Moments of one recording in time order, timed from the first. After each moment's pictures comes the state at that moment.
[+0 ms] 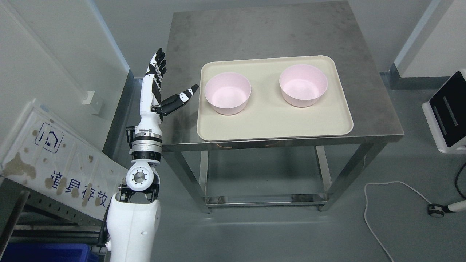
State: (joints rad) left arm -0.37 0.00 -0.05 -1.55 -0.07 -0.04 0.07; right arm 0.05 0.00 0.00 -0.05 0.00 -0.19 0.00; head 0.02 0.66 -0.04
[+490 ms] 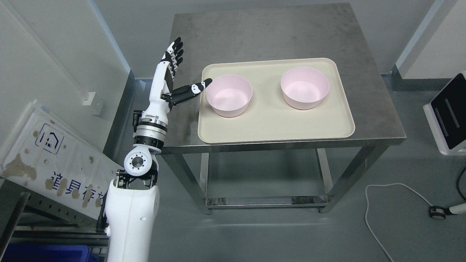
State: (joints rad) left arm -0.48 0.00 -0.05 -1.52 -0.07 0.00 -0.27; right arm 0.05 0.00 0.00 -0.05 0.00 -0.19 0.01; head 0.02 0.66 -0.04
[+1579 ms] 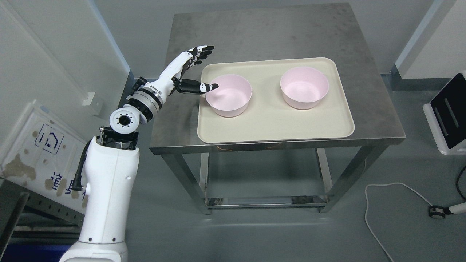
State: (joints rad) left arm -0.70 0.13 -0.12 -1.32 -0.27 0.10 -0.53; right arm 0.05 0.00 0.00 -0.05 0.00 -0.19 0.00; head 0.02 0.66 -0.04
